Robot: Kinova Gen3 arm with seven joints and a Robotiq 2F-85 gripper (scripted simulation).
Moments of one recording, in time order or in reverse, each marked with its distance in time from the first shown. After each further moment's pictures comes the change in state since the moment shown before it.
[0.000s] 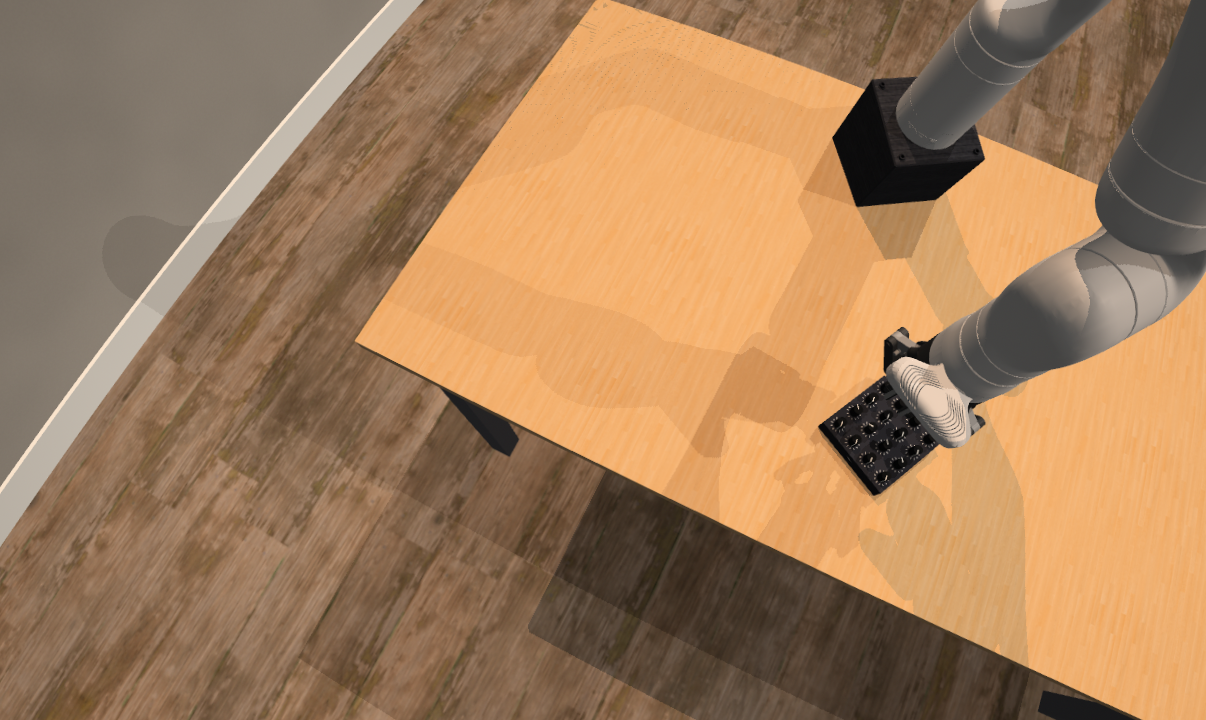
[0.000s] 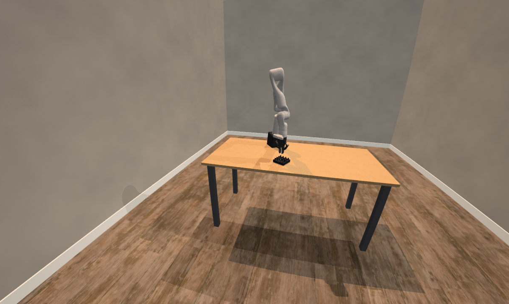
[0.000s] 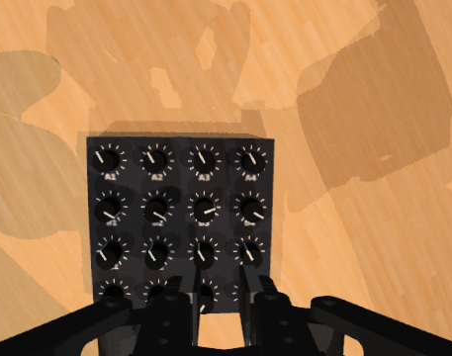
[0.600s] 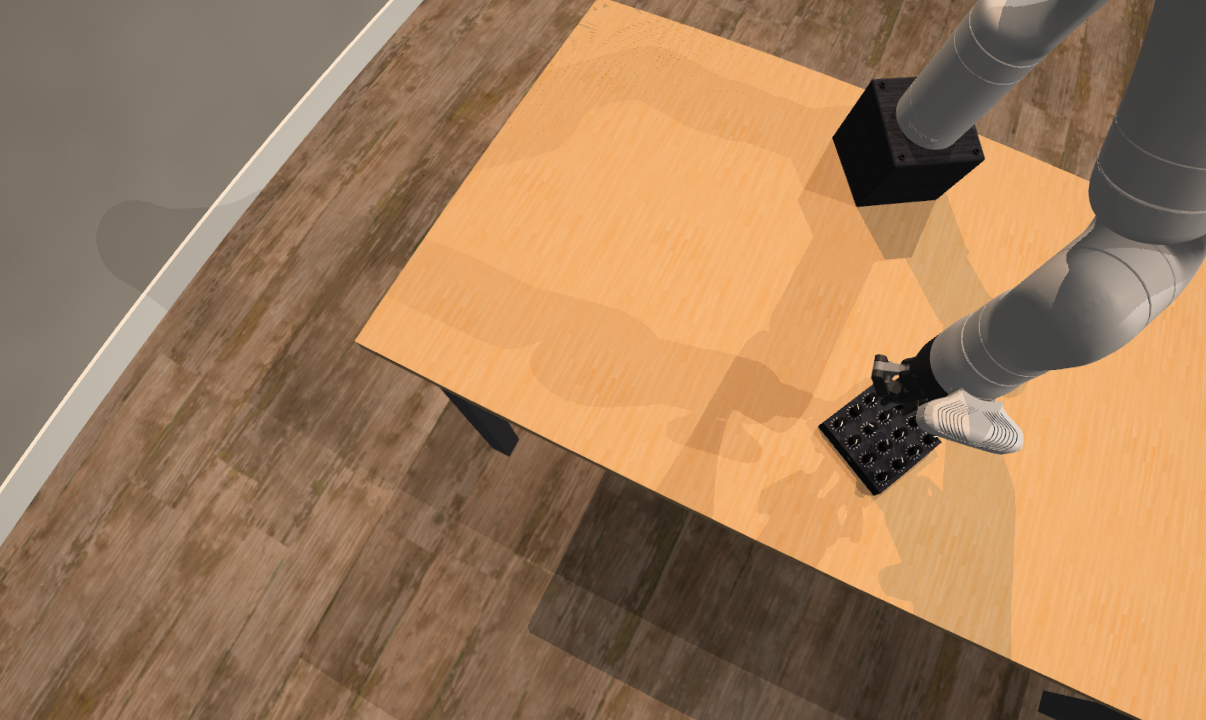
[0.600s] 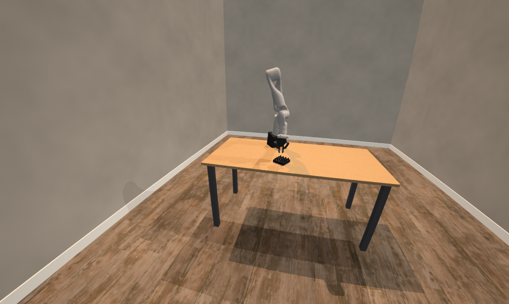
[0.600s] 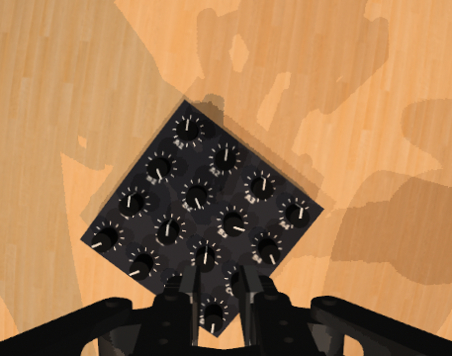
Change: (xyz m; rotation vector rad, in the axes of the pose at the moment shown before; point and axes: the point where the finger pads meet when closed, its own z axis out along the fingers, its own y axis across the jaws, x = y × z) arm 0.007 -0.002 -0.007 0.003 0.024 -0.649
